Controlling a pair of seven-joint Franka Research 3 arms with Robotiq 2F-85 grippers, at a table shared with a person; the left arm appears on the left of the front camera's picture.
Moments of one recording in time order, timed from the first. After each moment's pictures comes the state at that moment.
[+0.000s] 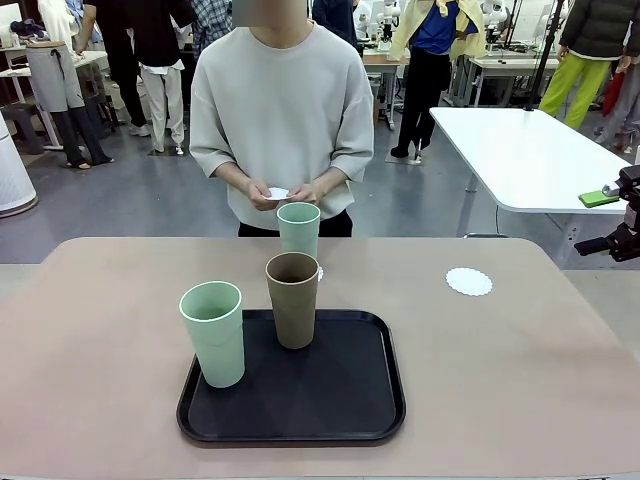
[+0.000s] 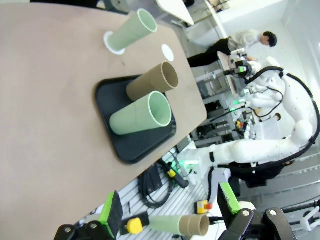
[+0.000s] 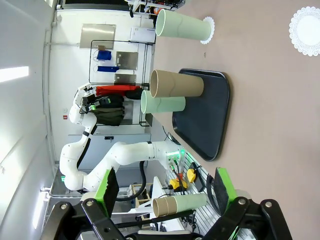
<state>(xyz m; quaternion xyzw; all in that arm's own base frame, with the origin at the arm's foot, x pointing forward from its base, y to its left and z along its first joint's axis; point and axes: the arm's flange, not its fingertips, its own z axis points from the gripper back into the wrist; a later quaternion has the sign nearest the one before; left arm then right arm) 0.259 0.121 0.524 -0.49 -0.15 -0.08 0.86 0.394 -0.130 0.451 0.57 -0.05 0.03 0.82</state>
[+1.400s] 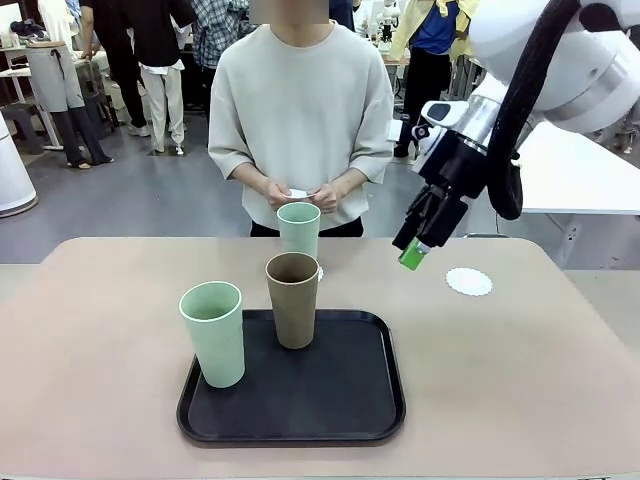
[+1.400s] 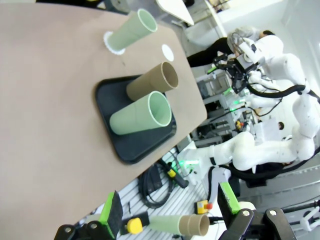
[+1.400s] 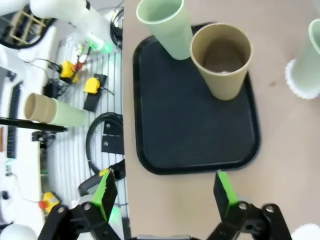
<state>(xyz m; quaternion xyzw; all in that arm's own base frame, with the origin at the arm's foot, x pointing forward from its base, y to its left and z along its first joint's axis) 0.259 0.121 0.524 -0.49 -0.15 -0.09 0.86 0.405 0.190 0.498 0.28 -0.08 0.62 0.73</state>
